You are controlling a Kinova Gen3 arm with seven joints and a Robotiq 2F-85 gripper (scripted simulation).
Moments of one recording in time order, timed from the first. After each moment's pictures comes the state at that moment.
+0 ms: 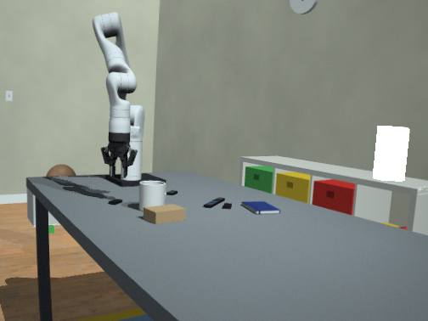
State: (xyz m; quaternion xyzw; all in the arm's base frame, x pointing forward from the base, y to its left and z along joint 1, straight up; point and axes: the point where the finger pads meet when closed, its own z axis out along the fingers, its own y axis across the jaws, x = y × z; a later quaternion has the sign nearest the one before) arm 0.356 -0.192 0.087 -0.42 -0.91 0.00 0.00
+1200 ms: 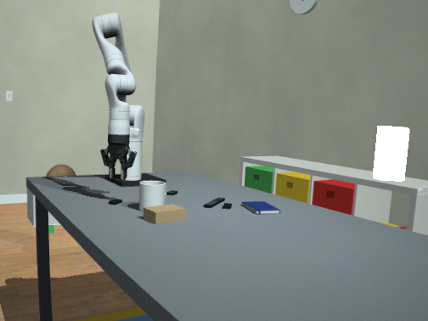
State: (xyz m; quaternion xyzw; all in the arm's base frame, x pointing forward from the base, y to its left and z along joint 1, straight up) arm 0.358 -0.194 0.081 -0.43 -0.90 0.00 0.00
